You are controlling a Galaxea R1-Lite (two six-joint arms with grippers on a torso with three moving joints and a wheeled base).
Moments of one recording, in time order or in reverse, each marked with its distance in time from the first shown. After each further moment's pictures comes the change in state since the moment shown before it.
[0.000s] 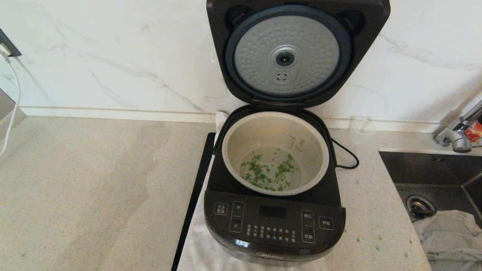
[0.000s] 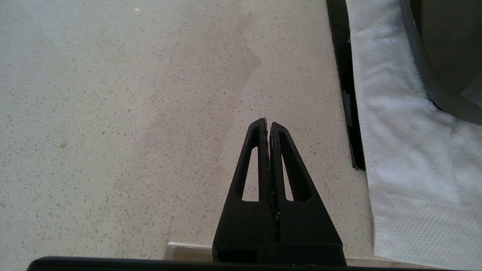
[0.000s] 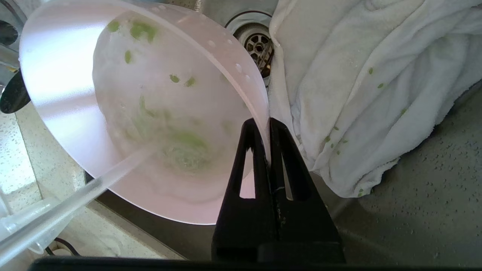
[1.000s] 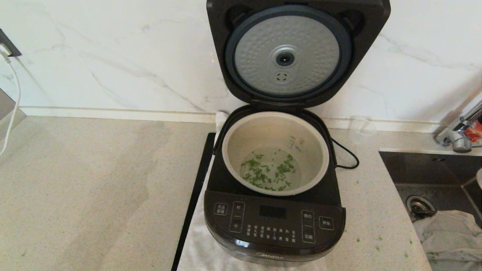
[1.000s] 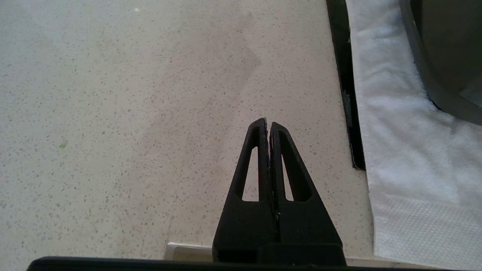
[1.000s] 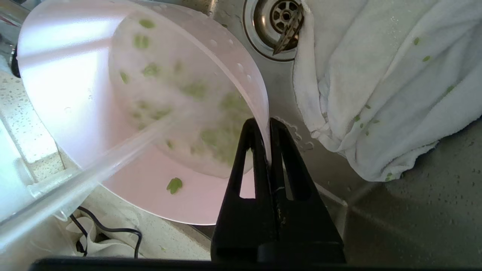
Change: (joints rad) left arm 0.000 0.000 0.000 0.000 -0.001 0.000; right arm 0.023 -0.003 0.014 0.034 0.089 0.003
